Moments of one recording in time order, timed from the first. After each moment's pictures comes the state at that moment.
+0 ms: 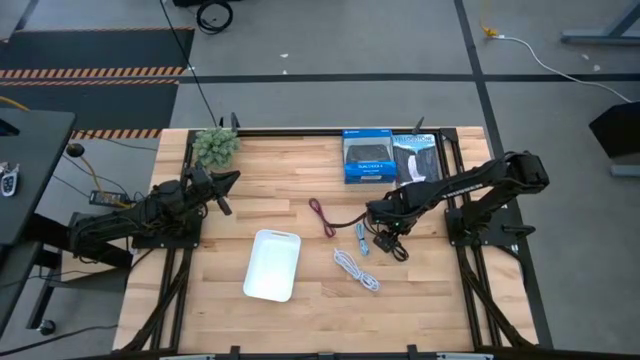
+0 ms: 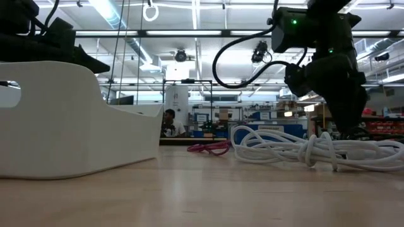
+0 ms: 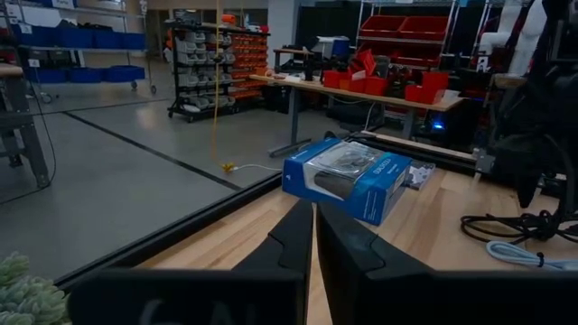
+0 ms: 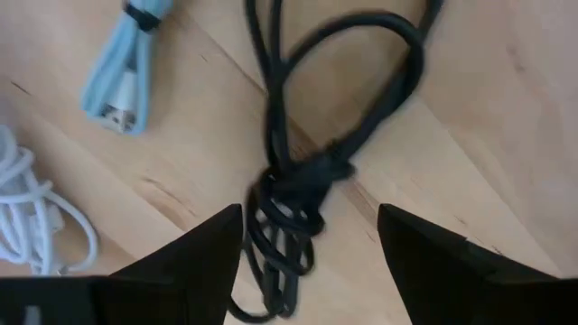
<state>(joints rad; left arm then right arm) 0.24 0.01 0.06 -0.04 -0.39 -0.07 0.06 1.50 0.85 -0.84 -0.15 0.86</state>
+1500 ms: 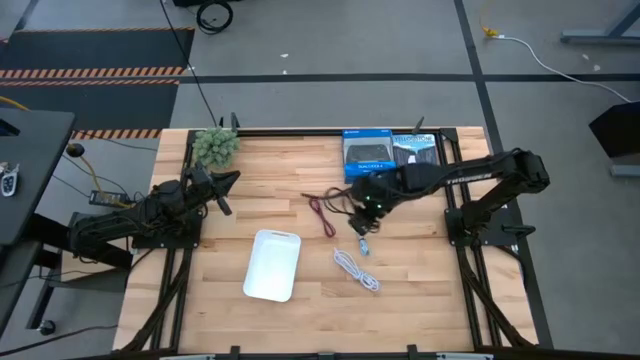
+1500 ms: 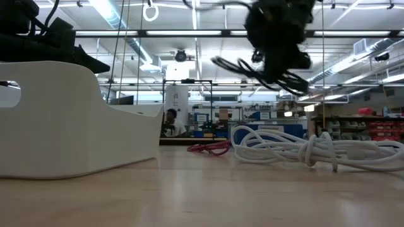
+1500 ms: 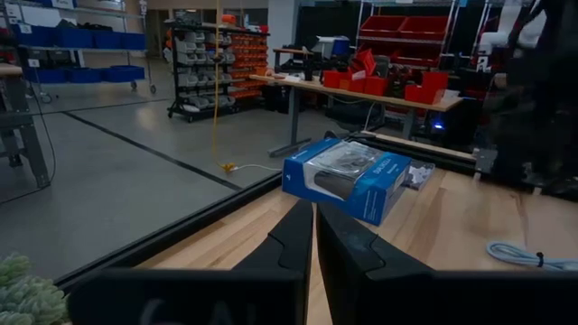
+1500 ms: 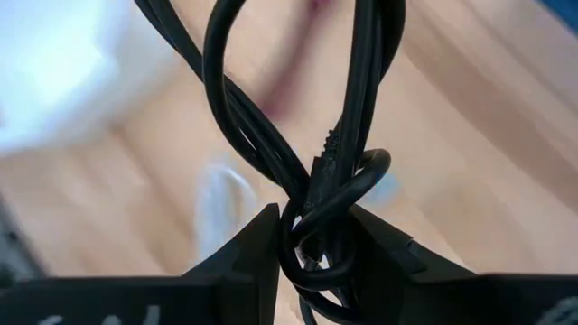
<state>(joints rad) 0.24 0.01 0.06 -0.04 -0.39 -0.07 0.01 1.49 1.19 -0.77 -0.04 0.77</state>
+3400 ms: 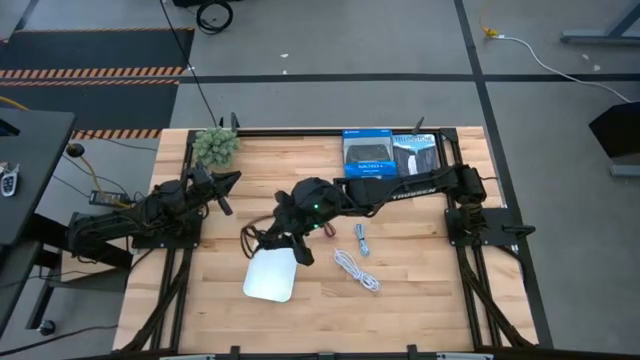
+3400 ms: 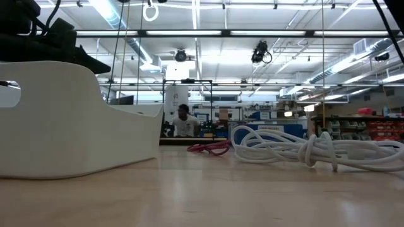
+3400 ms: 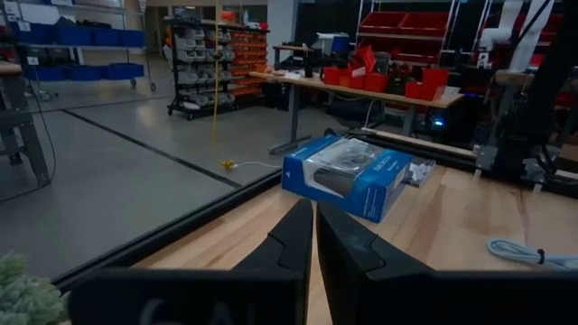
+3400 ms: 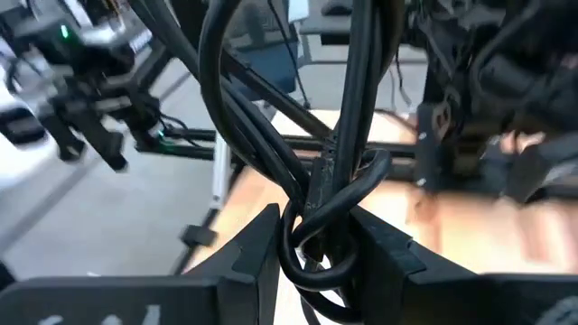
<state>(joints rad) 0.24 0.03 0.06 -0.02 -0.39 -0.07 0.13 2.00 1.88 -0.28 -0.26 0.03</state>
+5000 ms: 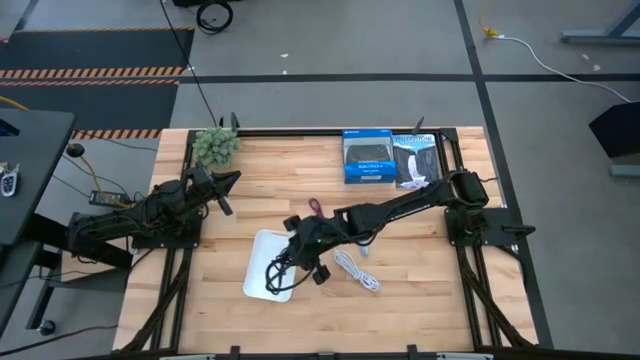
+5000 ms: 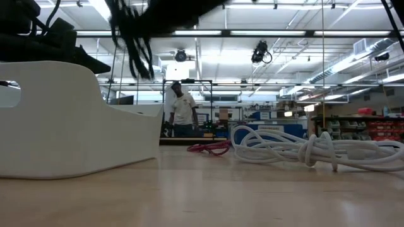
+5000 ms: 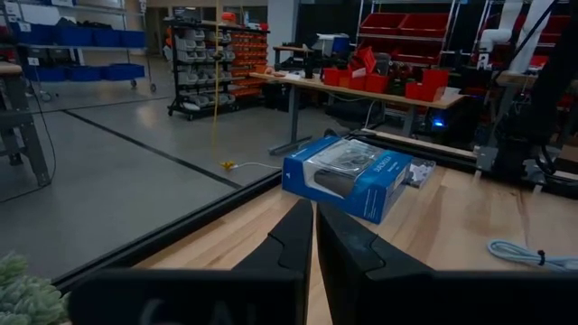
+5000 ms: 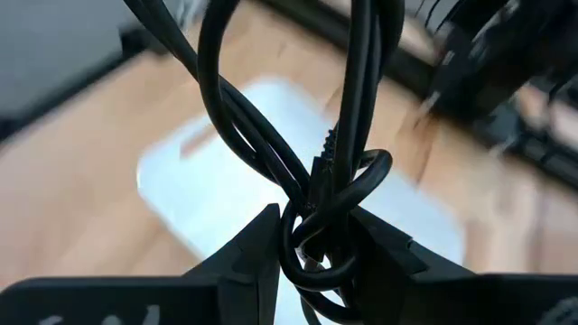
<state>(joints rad) 0.24 0.03 0.06 -0.02 -0.39 -0.07 0.21 2.00 1.60 -0.21 -0.10 -0.38</state>
